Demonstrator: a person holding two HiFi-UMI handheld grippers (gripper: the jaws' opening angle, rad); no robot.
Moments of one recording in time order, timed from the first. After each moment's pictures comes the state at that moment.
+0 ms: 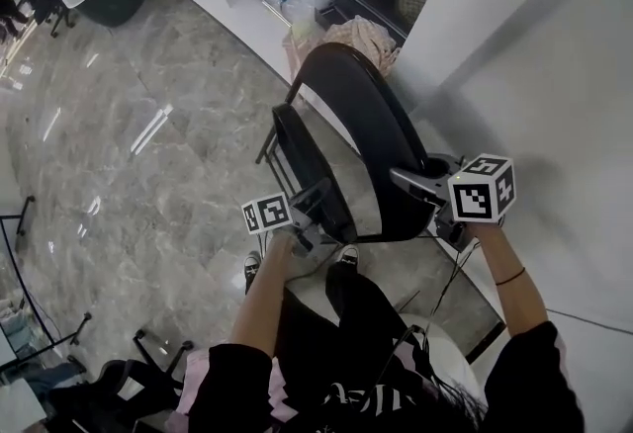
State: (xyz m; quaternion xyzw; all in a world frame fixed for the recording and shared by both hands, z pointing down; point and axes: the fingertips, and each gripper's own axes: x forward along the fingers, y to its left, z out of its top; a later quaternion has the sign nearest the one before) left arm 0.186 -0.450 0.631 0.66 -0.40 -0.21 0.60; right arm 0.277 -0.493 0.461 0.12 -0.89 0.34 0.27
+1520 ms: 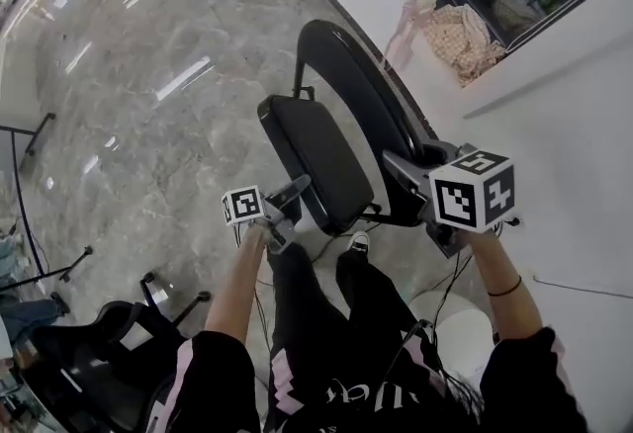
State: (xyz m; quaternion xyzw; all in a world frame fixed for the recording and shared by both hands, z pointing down) left arm -0.093 -0.131 0.642 0.60 -0.41 -0.31 0.62; right arm -0.002 -0.220 0.434 0.12 -0.90 0.25 0.35
